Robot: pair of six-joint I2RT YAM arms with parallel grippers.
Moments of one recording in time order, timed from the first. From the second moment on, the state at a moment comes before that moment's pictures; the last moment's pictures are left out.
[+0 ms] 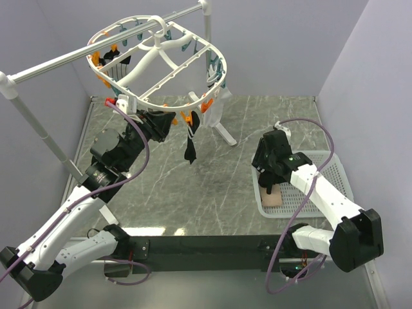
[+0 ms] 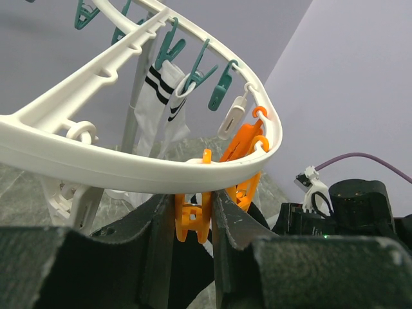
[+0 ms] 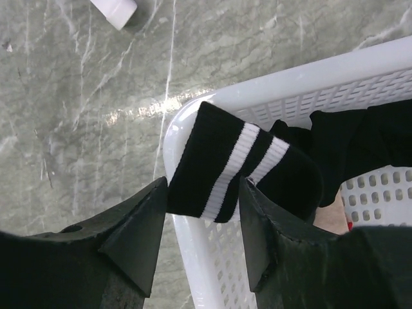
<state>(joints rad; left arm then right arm) -0.60 0.91 1.00 0.11 -0.08 -0.38 0.37 1.17 0.85 -0.52 0.21 0.60</state>
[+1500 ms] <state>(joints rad) -0.60 0.93 1.00 0.13 -0.05 -0.39 0.39 0.93 0.84 -0.22 -0.30 0.43</state>
